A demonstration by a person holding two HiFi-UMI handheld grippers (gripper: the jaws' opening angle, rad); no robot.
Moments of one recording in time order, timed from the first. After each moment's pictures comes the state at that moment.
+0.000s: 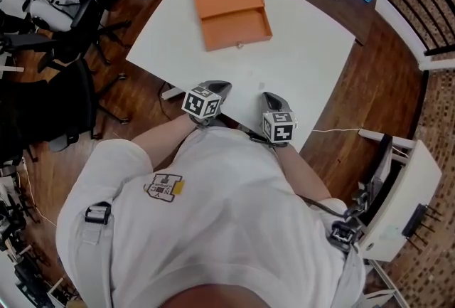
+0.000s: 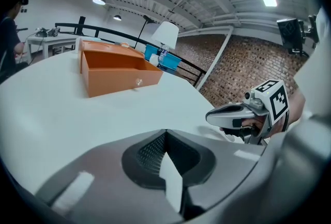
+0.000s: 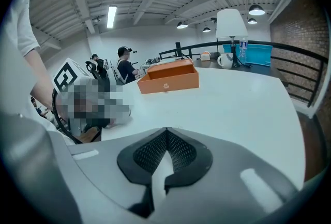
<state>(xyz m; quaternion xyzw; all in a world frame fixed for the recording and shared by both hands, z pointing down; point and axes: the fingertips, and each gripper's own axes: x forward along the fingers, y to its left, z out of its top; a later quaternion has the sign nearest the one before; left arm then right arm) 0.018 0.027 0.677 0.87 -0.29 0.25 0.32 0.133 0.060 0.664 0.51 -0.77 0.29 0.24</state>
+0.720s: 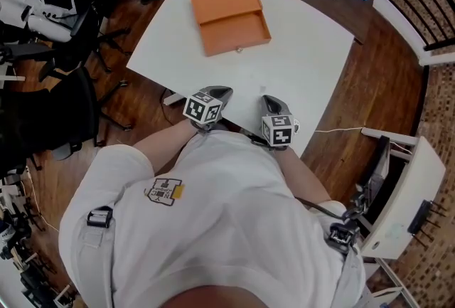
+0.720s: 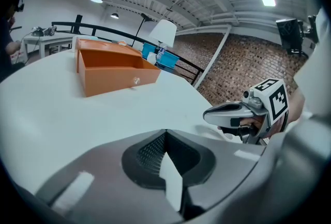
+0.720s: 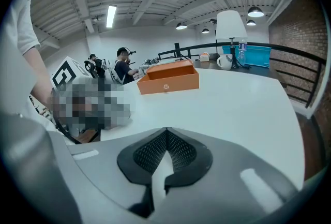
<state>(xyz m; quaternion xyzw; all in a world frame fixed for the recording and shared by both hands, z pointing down) 0.022 0.034 0.674 0.87 -0.27 0.26 0.32 0.131 0.064 0.659 0.52 -0.77 0.28 0.24</state>
